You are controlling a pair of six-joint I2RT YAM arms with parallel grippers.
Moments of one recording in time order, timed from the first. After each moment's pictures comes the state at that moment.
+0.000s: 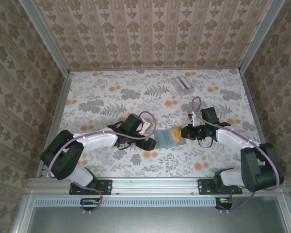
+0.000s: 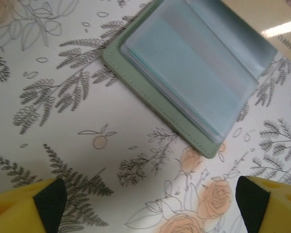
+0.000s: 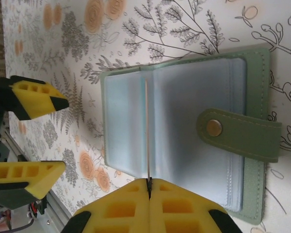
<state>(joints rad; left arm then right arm) -0.82 1.52 0.74 -0.21 0.29 -0.23 0.17 1.35 0.60 -0.32 -0.67 0.37</state>
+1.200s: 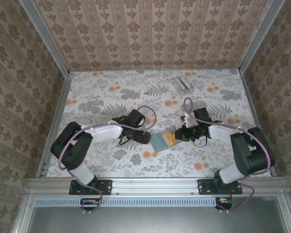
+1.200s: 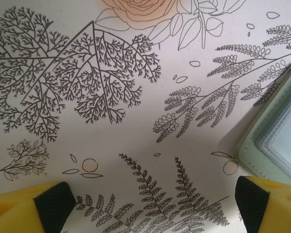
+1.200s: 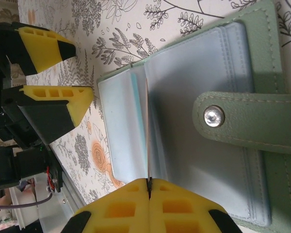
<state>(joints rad) -0.76 1.66 0.87 -0.37 0.03 -0.27 0.24 1.51 0.62 -0.20 -0.79 0.37</state>
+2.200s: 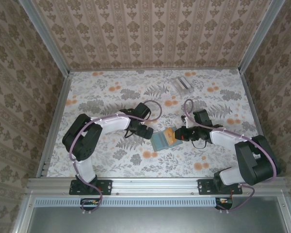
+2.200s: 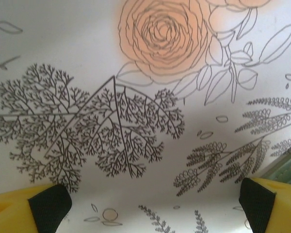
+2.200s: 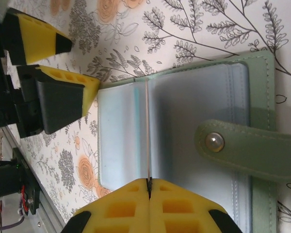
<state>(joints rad) -0.75 1.83 1.10 -0.53 -0.04 -0.24 0.28 1.42 0.56 -0.12 -0.65 0.41</state>
